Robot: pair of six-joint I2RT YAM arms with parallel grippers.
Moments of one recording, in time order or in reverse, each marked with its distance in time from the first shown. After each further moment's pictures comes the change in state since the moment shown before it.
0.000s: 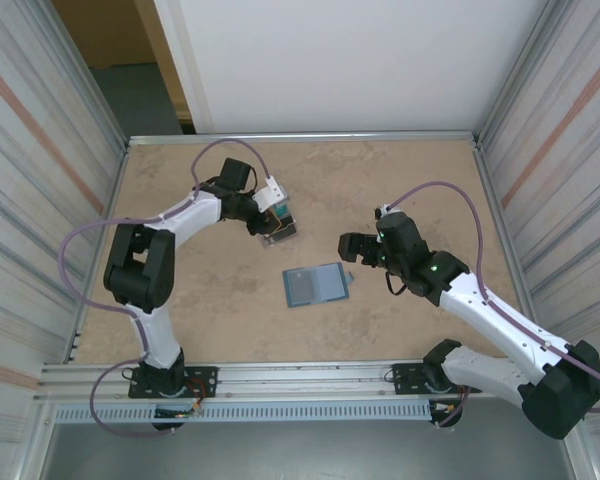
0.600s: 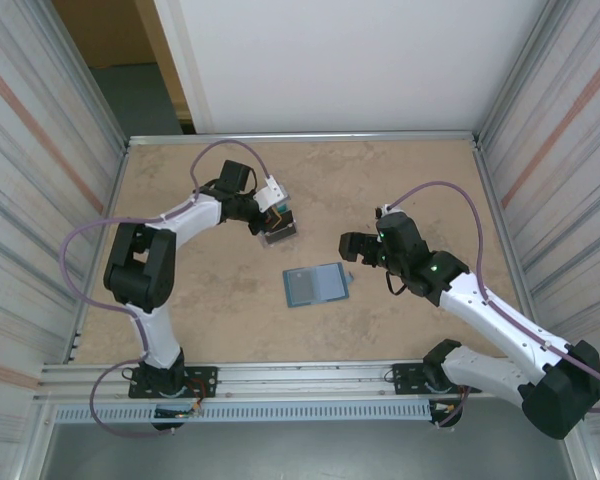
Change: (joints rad) left arm 0.007 0.022 -0.032 0.093 0.031 0.004; right arm 0.000 0.000 0.000 0.001 0.023 0.000
